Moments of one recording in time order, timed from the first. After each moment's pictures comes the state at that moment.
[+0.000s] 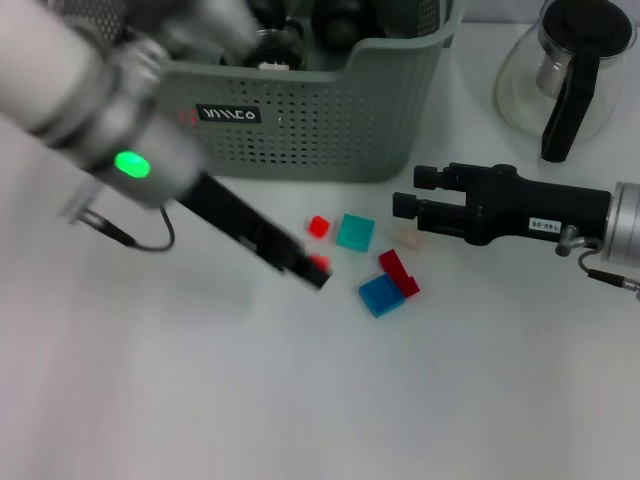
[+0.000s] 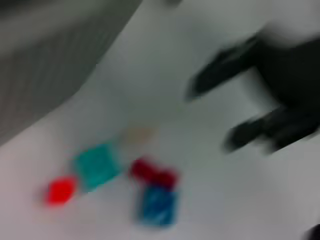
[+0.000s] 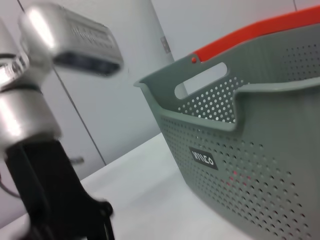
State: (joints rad) left arm -0.65 -2.16 1.10 1.22 2.39 1.78 -2.51; right arm 0.57 2.09 -0.93 -0.45 -1.75 -1.37 1.40
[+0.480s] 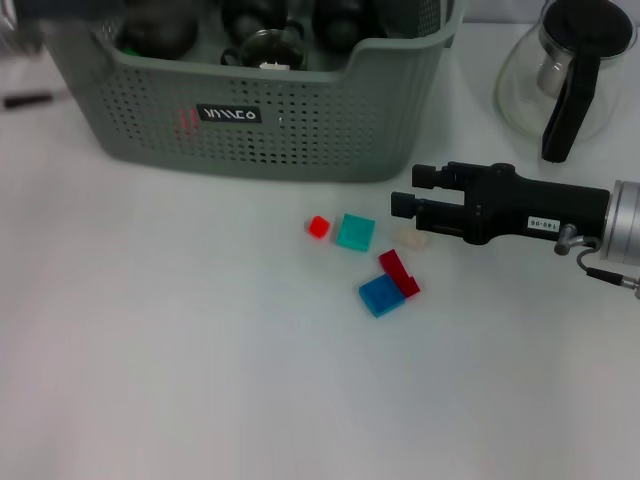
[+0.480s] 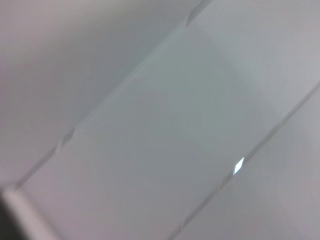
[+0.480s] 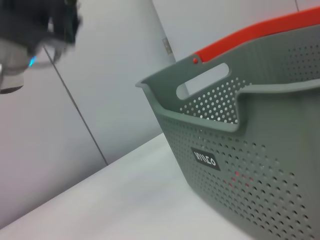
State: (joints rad) left arm -0.70 -1.96 0.56 0.63 1.72 1.92 -2.13; right arm 0.57 2.09 -0.93 -0.45 -1.75 -1.38 1.40
